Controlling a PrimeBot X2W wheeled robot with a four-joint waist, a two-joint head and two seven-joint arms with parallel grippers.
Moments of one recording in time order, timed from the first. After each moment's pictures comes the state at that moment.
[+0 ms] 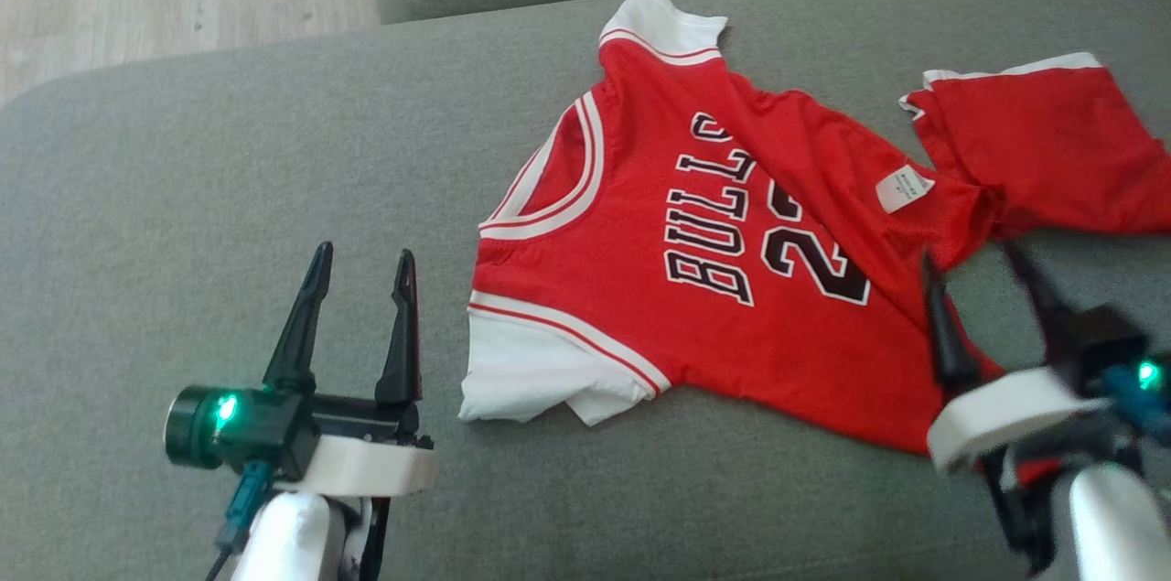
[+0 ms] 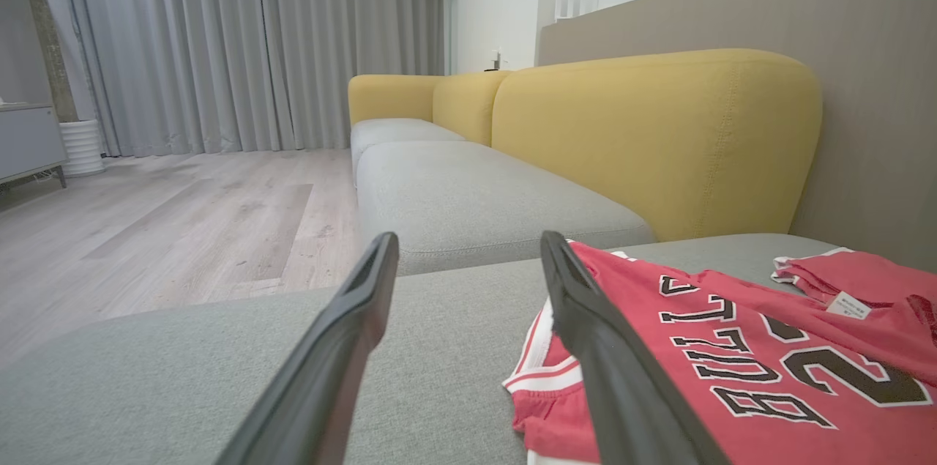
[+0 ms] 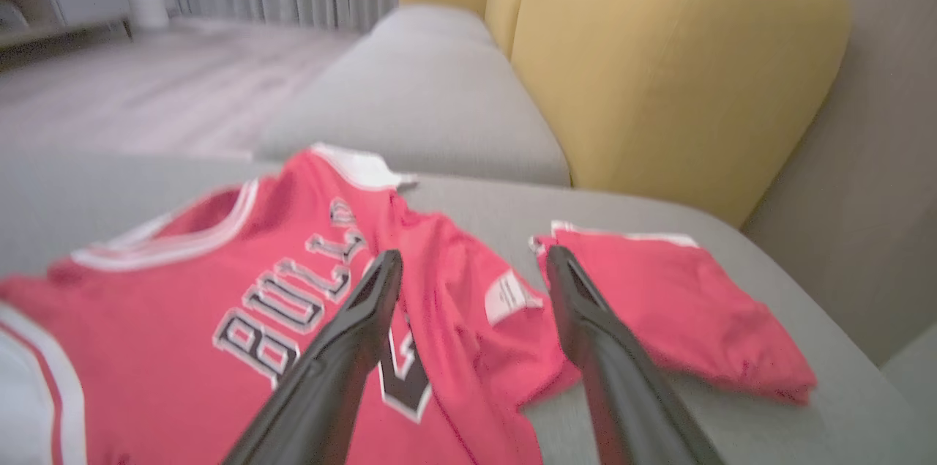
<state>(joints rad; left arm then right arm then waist) -0.12 0.06 -0.19 0.15 -0.11 0.00 -0.26 -0.01 -0.04 -0.05 -0.05 -0.09 0.13 0.10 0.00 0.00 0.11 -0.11</state>
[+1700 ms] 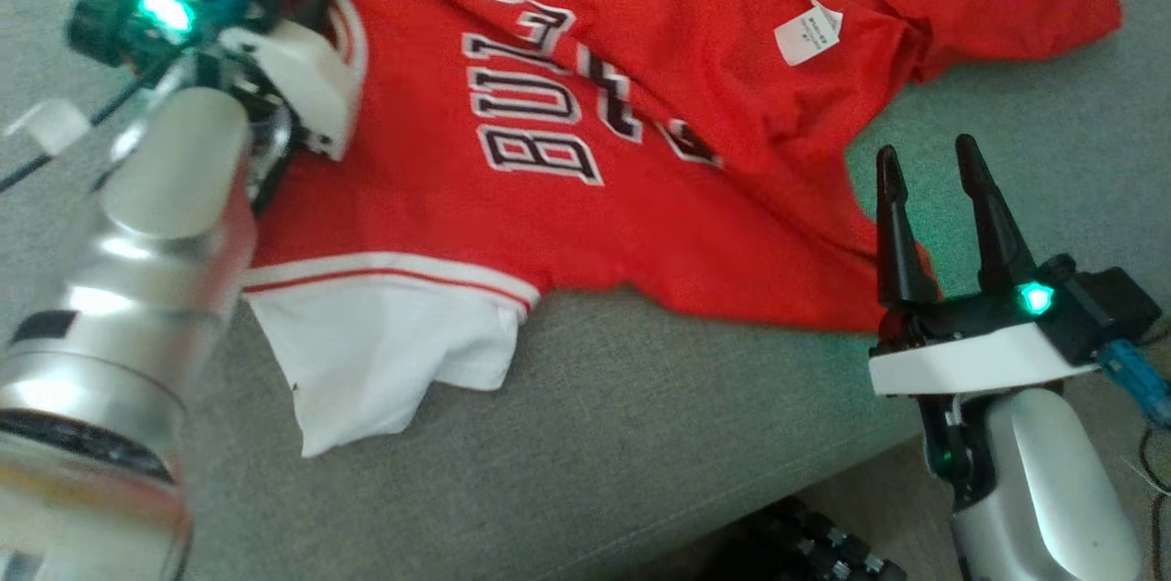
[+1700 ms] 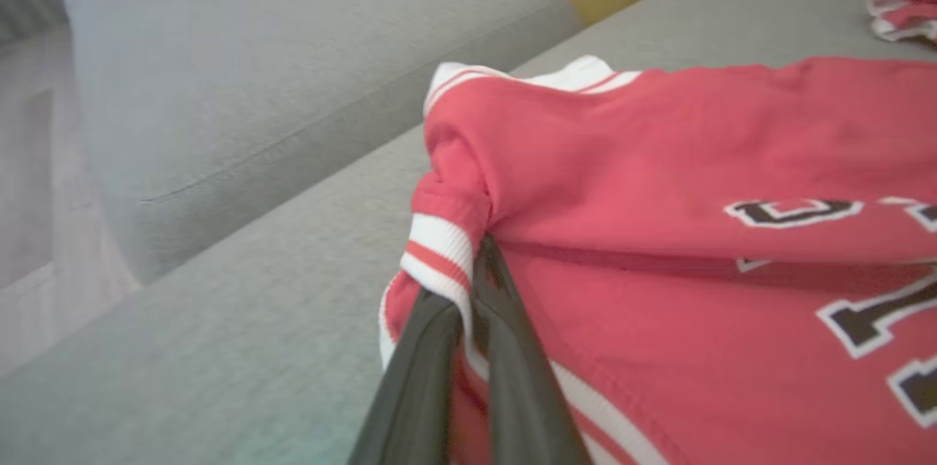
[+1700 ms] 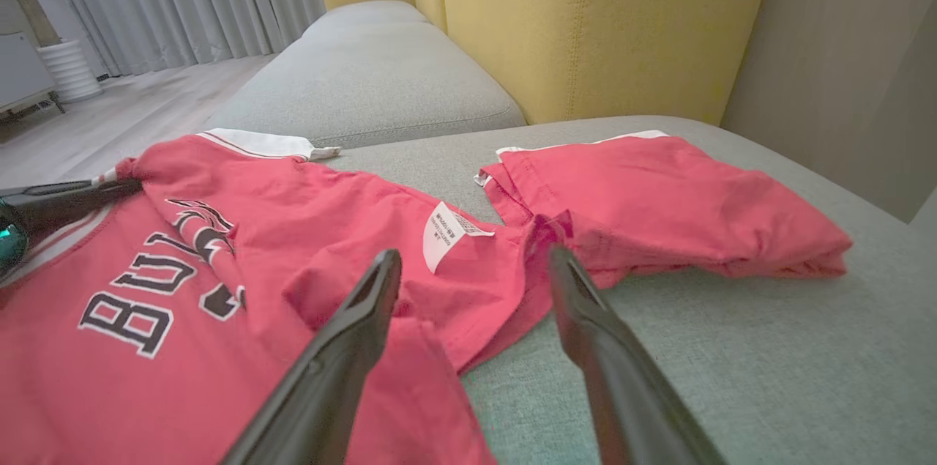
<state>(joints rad) -1.10 0.21 -0.64 1.04 -0.29 -0.10 -0.09 -0.20 -0.04 0.08 0.14 0.20 0.13 -0.25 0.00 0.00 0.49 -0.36</state>
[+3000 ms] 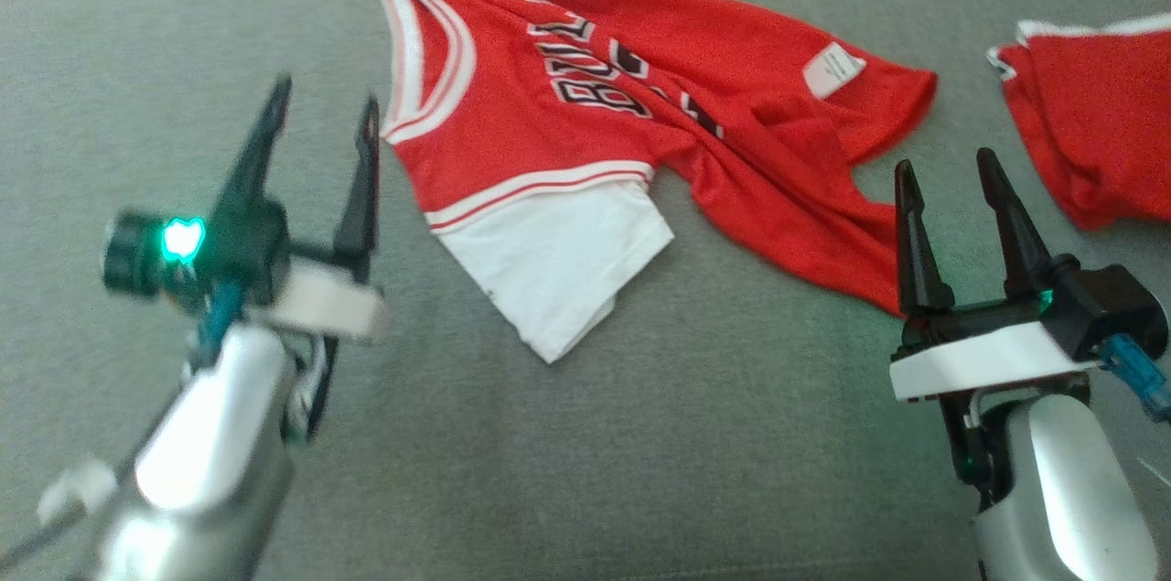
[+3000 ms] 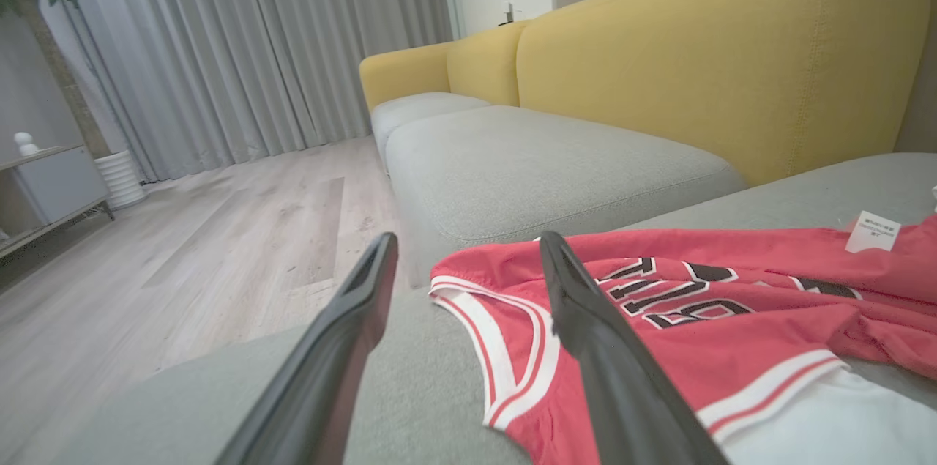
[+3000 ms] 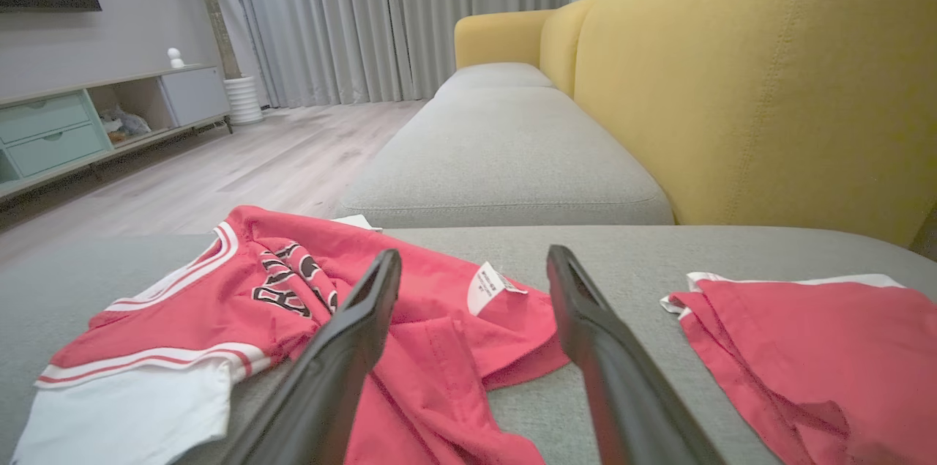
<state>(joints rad) -0.59 0.30 -0.49 0.44 -0.31 0.13 -0.26 -0.19 -0.05 0.02 0.15 0.08 0.13 -0.19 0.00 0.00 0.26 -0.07</state>
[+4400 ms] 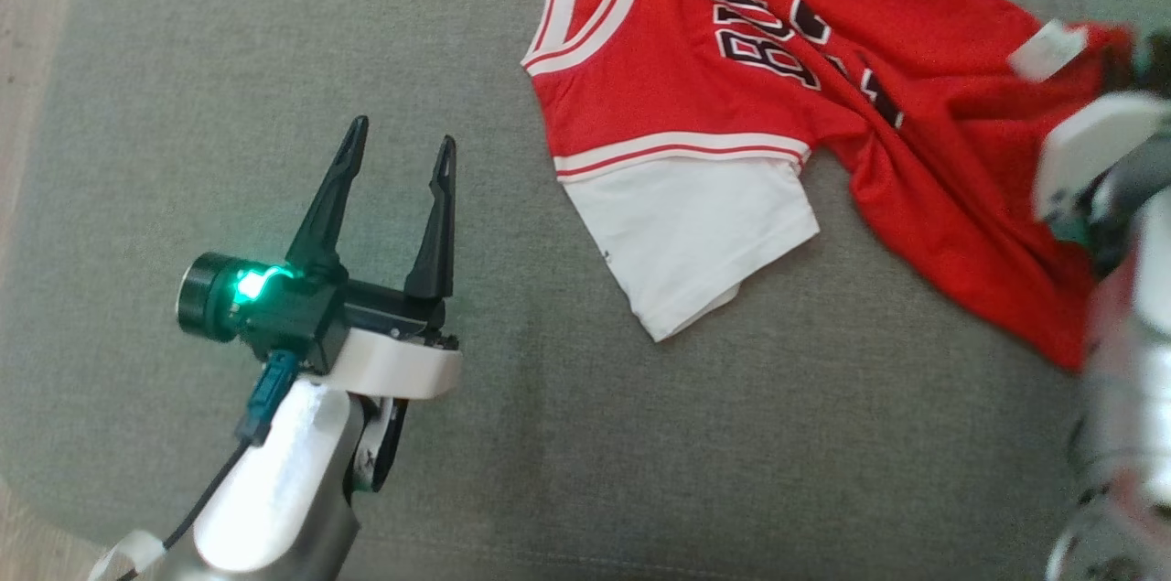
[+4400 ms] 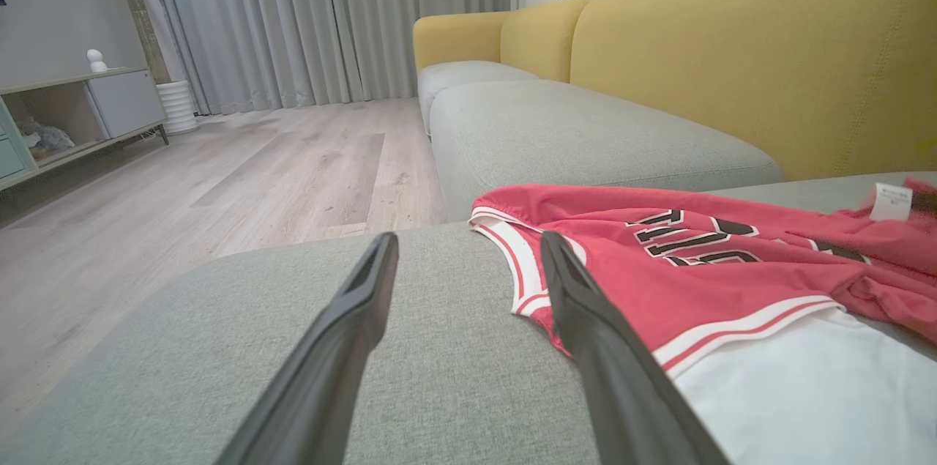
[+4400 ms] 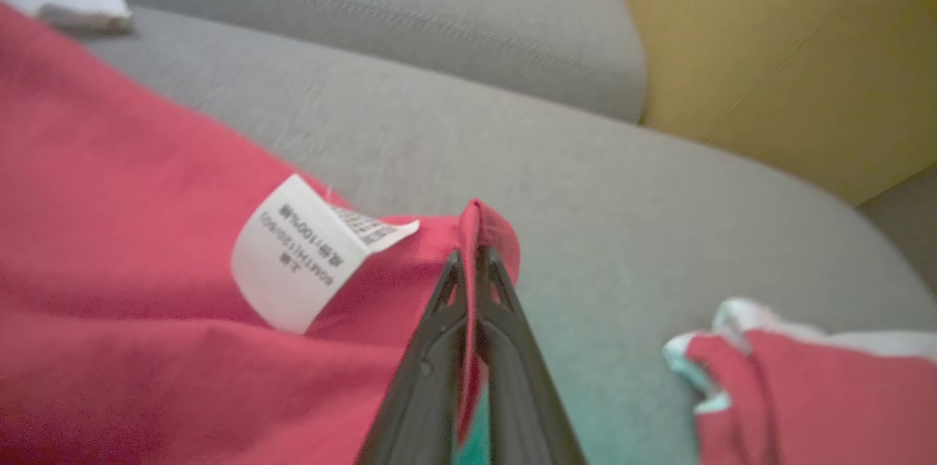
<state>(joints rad) -0.39 0.23 -0.49 0.17 -0.30 0.16 -0.26 -0.72 -0.08 -0.44 0.69 -0.51 0.13 0.10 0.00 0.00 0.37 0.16</state>
